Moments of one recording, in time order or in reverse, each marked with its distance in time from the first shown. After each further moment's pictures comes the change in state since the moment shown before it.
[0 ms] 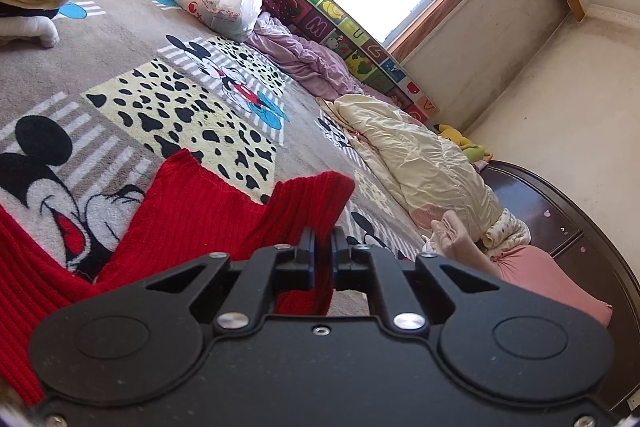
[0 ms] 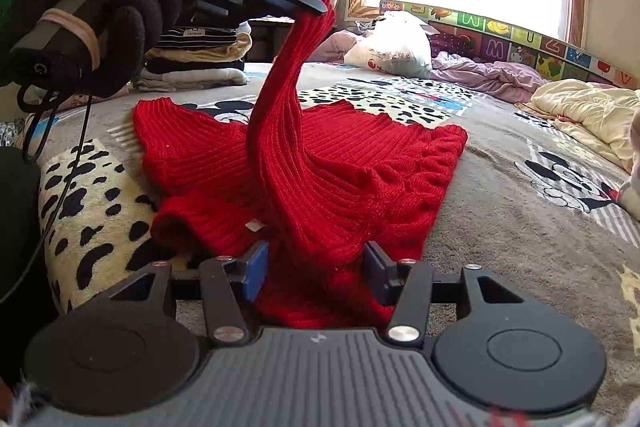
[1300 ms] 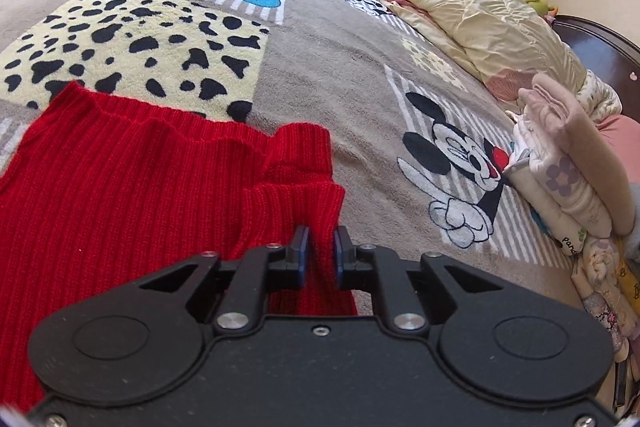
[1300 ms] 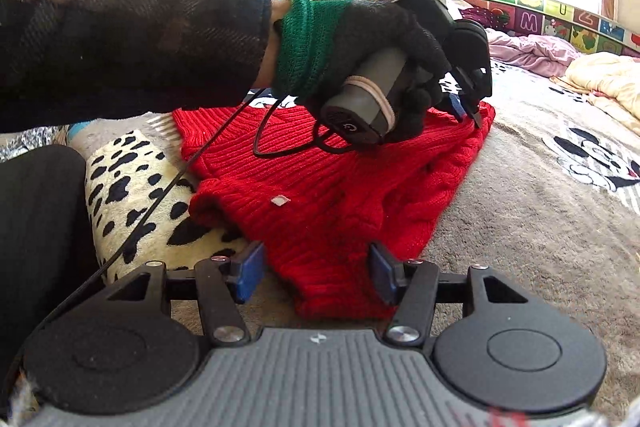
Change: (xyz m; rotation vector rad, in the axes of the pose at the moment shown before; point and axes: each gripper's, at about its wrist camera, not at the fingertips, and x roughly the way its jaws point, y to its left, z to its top) left arm 0.179 -0.037 -0.032 0.246 0.320 0.208; right arm -0.027 -0.016 -0.001 0.033 0.063 0.141
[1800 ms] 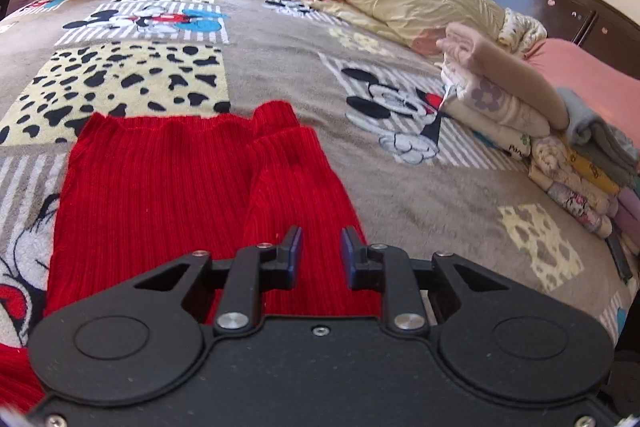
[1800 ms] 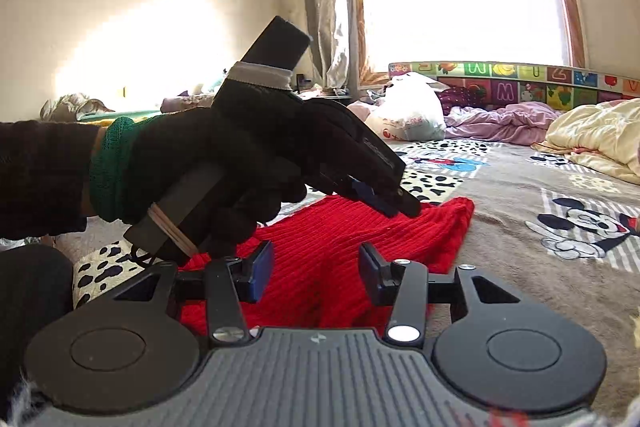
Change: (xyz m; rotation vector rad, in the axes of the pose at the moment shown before) left arm -0.059 0.019 -0.052 0.284 0.051 -0.069; right arm 0.011 -0.004 0.022 0.024 -0.279 -0.014
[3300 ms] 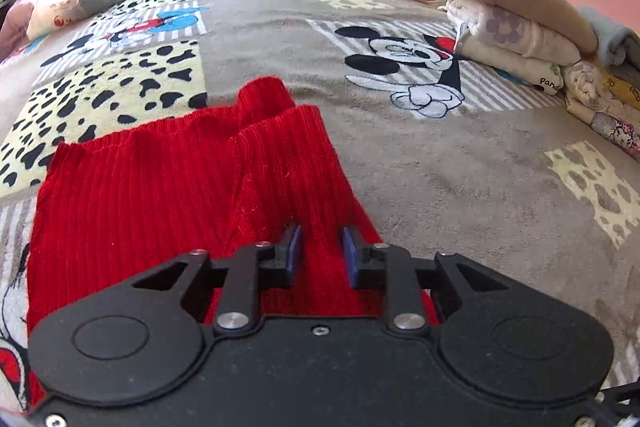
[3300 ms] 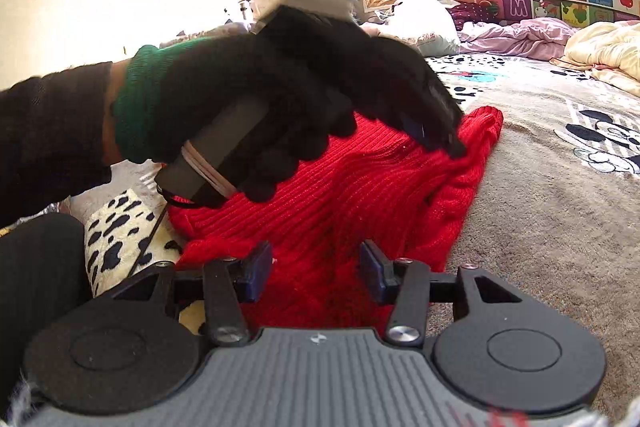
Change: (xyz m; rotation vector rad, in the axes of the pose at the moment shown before) left arm 0.050 -0.029 0.010 0.168 0.030 0.103; right arm 0.022 -0.014 -0.015 0.098 0.206 0.047
